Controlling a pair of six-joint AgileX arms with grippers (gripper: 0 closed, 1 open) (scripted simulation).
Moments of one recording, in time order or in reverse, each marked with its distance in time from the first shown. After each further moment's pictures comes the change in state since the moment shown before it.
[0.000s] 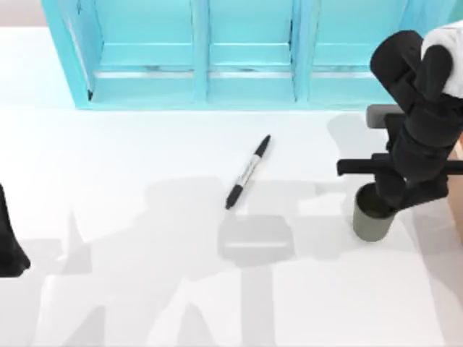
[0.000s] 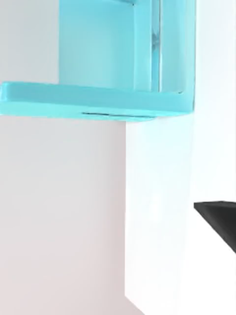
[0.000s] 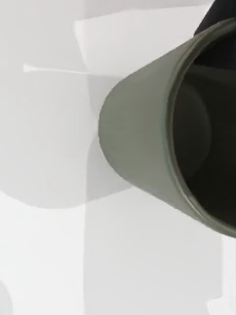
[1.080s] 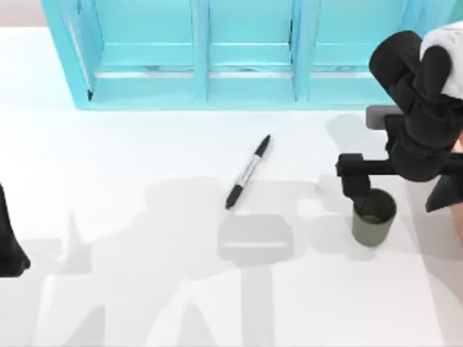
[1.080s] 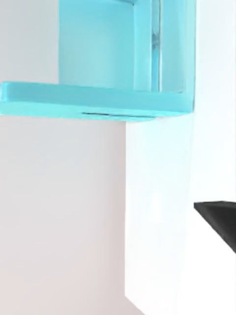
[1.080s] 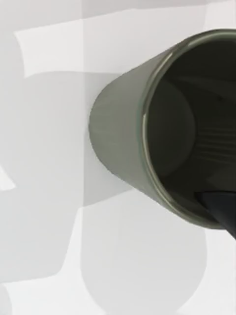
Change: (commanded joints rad) left arm 0.000 0.000 0.000 0.000 0.000 0.000; right arm 0.000 0.000 0.000 0.000 0.000 0.000
